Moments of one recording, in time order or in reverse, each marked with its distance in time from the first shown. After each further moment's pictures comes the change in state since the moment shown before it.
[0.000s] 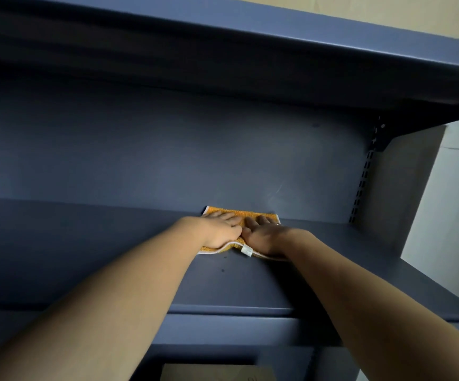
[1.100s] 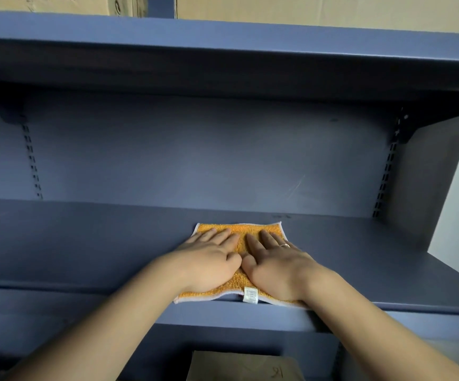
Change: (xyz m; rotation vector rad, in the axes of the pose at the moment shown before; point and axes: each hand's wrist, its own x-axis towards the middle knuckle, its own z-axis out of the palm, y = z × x) left_hand -0.127 0.002 0.019 0.008 0.035 -0.038; right_hand -0.112 -0.037 0.020 -0.028 0.006 -0.200
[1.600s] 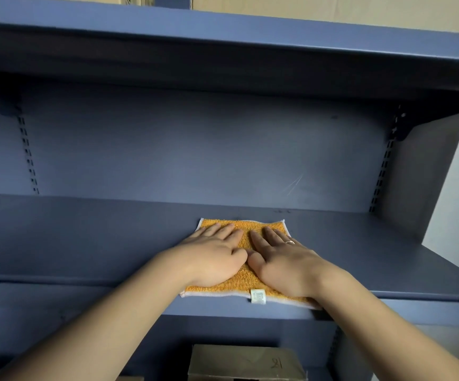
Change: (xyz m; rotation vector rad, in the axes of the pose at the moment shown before) left_hand -0.010 -0.004 -0.002 -0.013 -0.002 0.041; right_hand -0.015 -0.007 0.000 0.015 0.011 0.009
